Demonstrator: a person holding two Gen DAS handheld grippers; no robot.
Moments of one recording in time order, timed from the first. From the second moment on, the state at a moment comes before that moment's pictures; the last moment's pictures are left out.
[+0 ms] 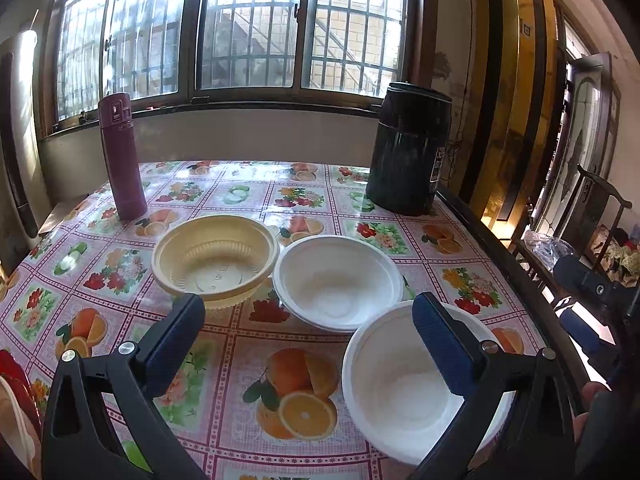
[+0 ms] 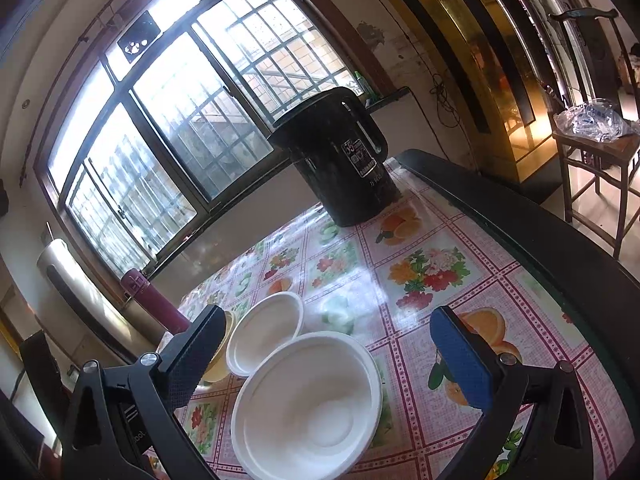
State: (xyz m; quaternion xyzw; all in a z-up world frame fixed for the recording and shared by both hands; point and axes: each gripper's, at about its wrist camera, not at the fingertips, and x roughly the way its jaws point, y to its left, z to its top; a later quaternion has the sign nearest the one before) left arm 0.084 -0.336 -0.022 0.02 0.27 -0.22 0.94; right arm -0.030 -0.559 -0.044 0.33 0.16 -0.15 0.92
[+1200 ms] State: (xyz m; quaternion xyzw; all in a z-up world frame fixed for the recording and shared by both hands) left arm 0.085 -0.343 -0.027 0.05 0.28 -0.25 0.93; right arm -0.032 -0.559 -0.048 0.34 0.16 -0.15 0.92
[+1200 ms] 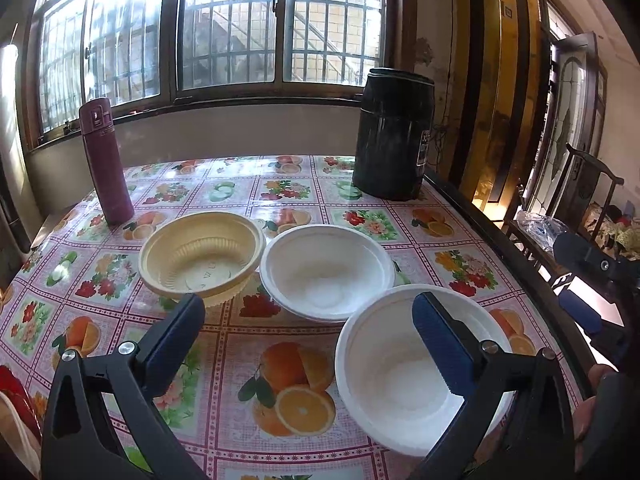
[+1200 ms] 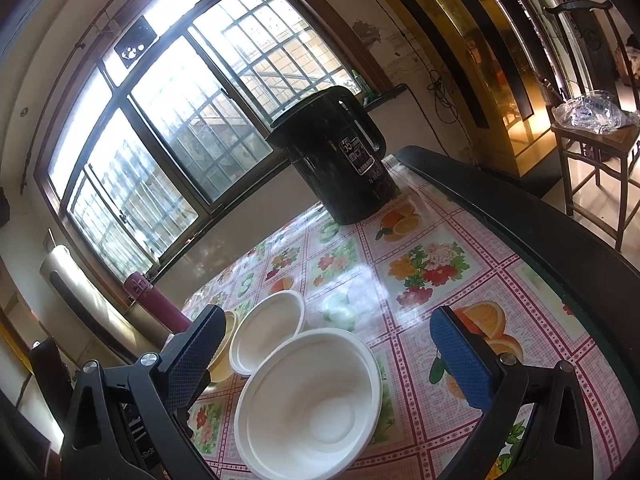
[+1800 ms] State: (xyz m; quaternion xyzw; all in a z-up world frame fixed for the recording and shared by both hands) left arm 0.090 -0.344 -0.038 0.06 0.31 -0.25 0.92; right arm -0.032 -0.554 -0.047 0.34 0.16 -0.14 0.92
